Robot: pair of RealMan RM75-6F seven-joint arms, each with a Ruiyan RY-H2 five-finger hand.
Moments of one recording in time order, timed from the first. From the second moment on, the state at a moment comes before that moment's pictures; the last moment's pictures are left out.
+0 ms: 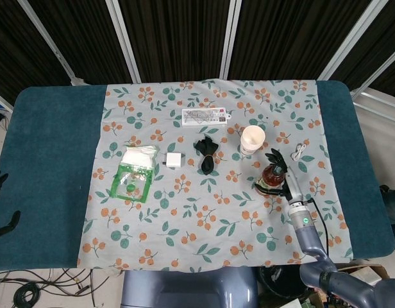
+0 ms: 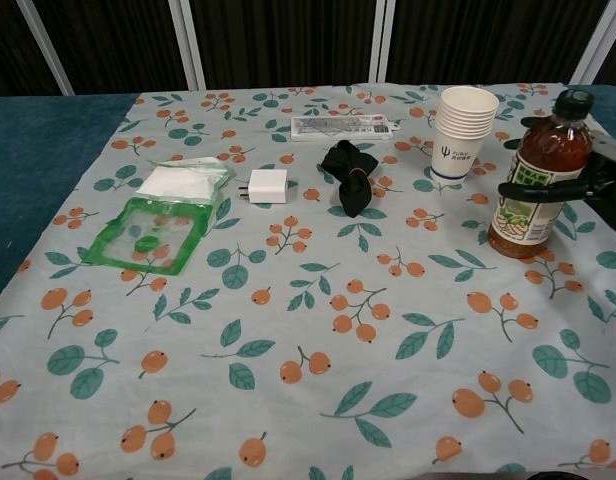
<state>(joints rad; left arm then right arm) -0.07 -1.06 -0.07 -1.67 1.39 1.45 -0.01 0.51 -1.72 0.20 -1.01 -1.30 1.06 1.01</state>
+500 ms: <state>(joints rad) -0.07 -1.06 -0.07 -1.67 1.38 1.45 -0.01 0.51 -1.76 0.21 -0.95 -1.34 1.07 1.09</state>
